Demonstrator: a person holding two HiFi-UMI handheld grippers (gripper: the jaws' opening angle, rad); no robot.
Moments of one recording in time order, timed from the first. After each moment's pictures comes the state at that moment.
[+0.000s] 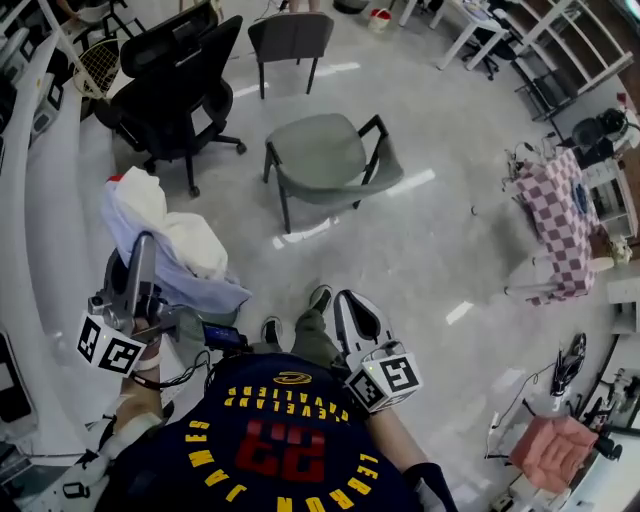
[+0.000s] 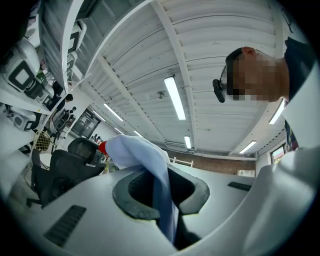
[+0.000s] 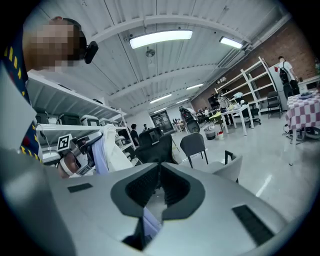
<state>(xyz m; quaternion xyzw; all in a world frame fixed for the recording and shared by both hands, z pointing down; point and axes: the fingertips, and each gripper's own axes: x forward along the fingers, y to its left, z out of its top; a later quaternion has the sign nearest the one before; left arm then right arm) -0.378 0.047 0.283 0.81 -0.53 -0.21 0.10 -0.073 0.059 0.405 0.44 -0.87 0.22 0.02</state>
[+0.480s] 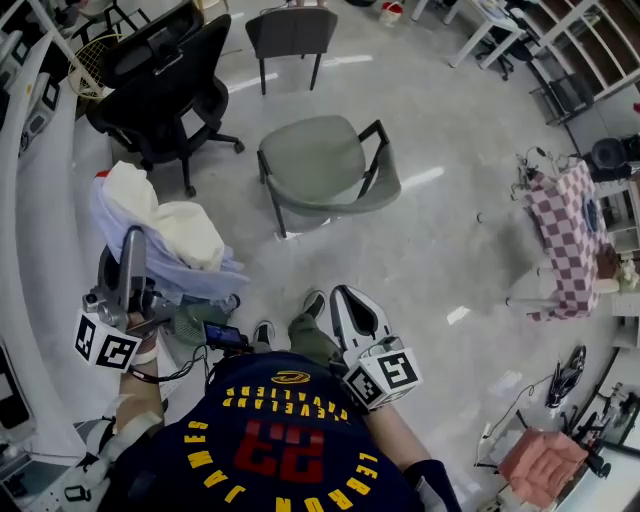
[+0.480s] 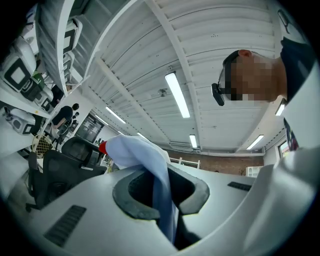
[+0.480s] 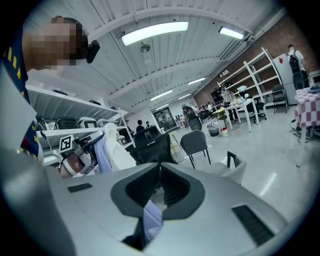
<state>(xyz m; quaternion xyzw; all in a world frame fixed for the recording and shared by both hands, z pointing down) -0.352 -0.047 0.289 0.80 -0.57 -0.20 0.08 -0.044 -0.043 0.417 0.41 -0.88 0.24 0.03</state>
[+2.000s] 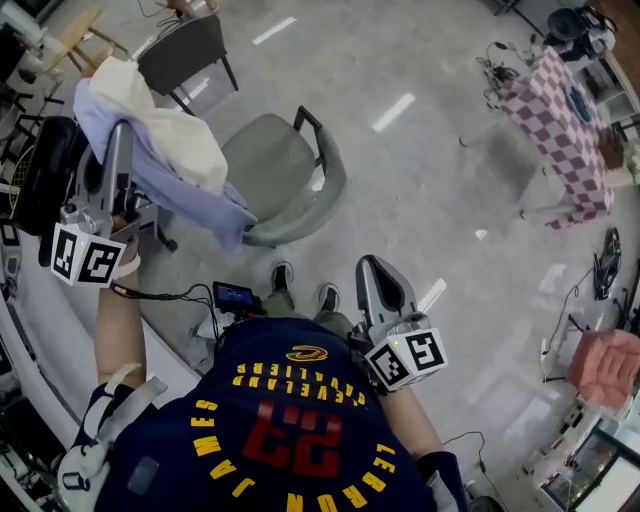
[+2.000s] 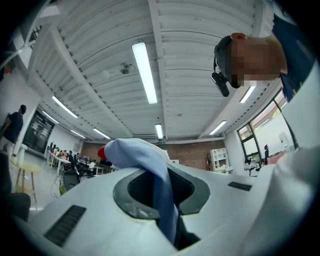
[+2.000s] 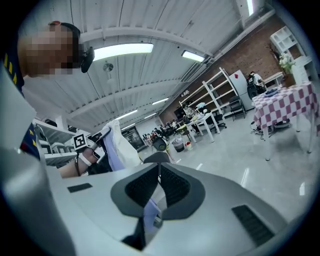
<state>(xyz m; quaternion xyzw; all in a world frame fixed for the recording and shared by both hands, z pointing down) -0.161 -0.419 0.238 0.92 -0.38 -0.12 -0.03 0.121 -0.208 0.416 0.60 -0.76 0.26 -0.06</state>
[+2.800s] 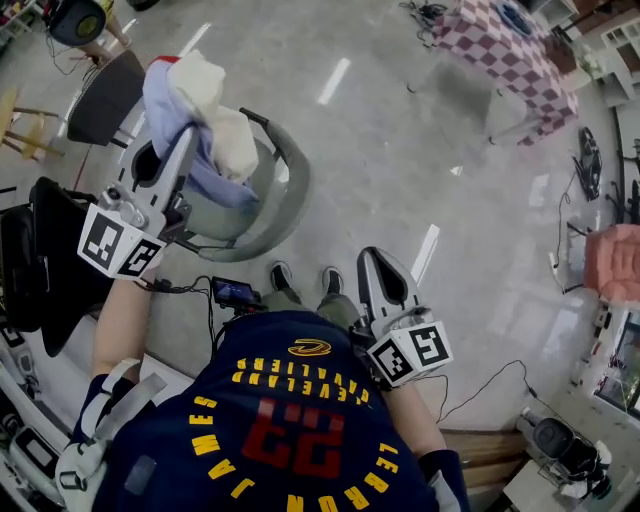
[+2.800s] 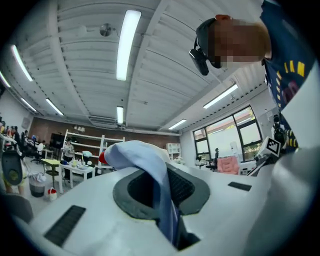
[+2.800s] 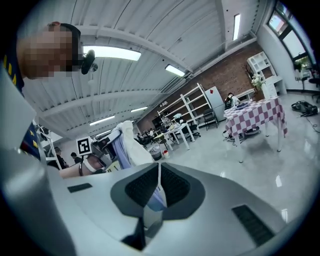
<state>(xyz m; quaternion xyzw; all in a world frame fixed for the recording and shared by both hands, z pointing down) 0.001 -0.428 0.305 0.99 -0.12 -0.06 -0.01 0.135 -0.184 0.415 0.72 -0.65 0.25 -0.07</state>
